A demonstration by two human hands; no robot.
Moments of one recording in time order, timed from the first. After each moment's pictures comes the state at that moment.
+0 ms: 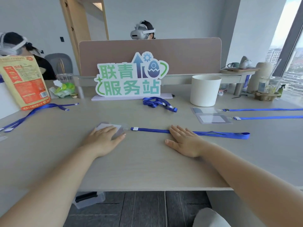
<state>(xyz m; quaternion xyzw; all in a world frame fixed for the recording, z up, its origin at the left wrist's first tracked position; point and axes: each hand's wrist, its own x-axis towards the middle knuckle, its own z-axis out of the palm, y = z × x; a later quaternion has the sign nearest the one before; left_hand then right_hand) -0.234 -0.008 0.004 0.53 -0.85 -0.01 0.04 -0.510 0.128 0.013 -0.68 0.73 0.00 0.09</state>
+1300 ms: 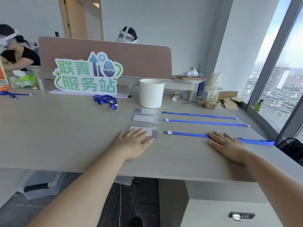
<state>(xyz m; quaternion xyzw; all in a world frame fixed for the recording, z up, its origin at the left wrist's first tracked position) -0.558 0.193 0.005 0.46 -0.89 -0.07 0.02 -0.887 0.333 0.013 -0.55 0.83 -0.03 0.08</state>
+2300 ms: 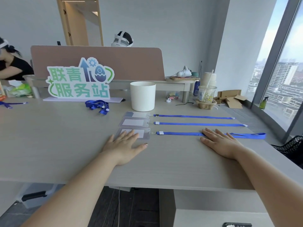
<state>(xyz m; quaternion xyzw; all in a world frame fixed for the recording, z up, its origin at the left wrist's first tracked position) -0.586 0.192 0.005 0.50 -0.86 -0.06 -0.01 -0.929 0.305 0.008 -0.57 0.82 -0.02 0.07</state>
